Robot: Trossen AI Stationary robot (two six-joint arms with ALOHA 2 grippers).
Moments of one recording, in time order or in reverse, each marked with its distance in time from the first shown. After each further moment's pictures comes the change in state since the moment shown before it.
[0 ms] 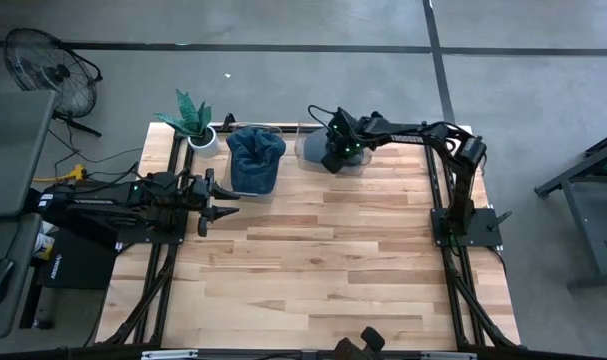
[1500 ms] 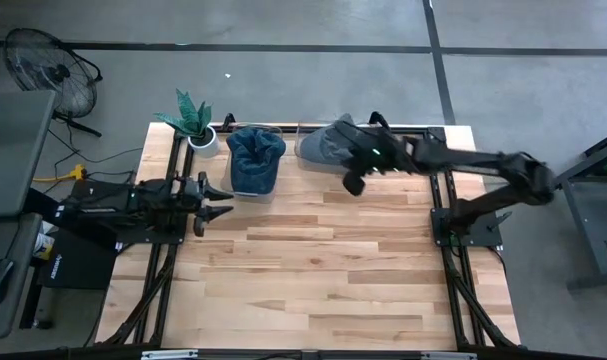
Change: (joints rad) left arm 0.000 -0.314 -0.169 -0.068 -0.075 -0.044; right arm 0.273 -0.561 -0.196 0.036 0.097 0.034
